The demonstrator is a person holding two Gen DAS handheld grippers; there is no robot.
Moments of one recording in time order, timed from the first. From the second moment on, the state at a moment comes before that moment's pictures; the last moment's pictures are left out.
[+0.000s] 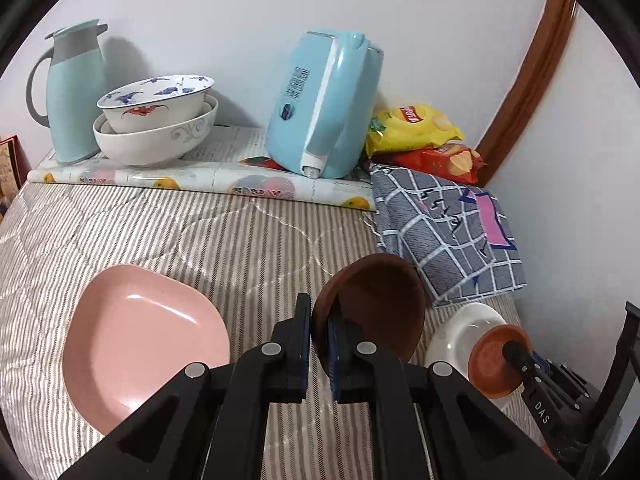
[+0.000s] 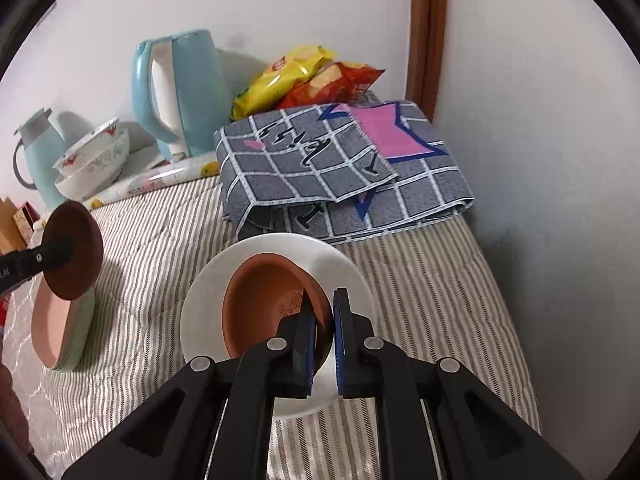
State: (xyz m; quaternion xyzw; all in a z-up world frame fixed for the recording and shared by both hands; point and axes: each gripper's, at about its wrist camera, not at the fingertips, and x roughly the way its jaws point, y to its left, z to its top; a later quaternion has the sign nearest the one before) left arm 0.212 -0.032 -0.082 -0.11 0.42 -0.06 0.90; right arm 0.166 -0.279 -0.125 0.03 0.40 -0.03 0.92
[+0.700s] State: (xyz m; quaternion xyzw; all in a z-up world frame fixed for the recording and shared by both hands) left arm 0.227 -0.031 -0.094 -0.11 0.43 -0.06 0.90; right arm 0.193 -0.268 -0.151 0.02 0.44 -0.03 0.90
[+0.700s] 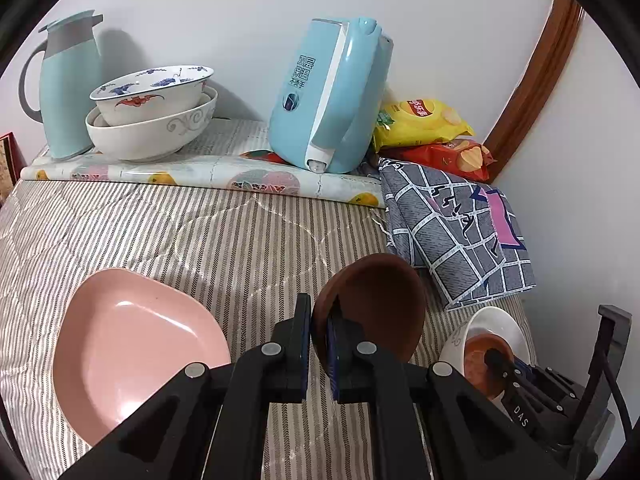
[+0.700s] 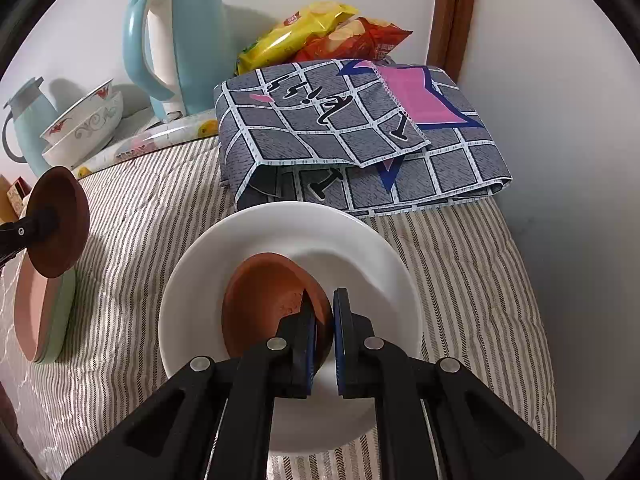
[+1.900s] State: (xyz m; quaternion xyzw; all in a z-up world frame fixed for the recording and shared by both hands) left arm 0.214 -0.043 -0.091 -0.11 0.43 -0.08 0.89; right arm 0.188 -0.262 -0.147 -0.02 0.46 -0.03 0.89
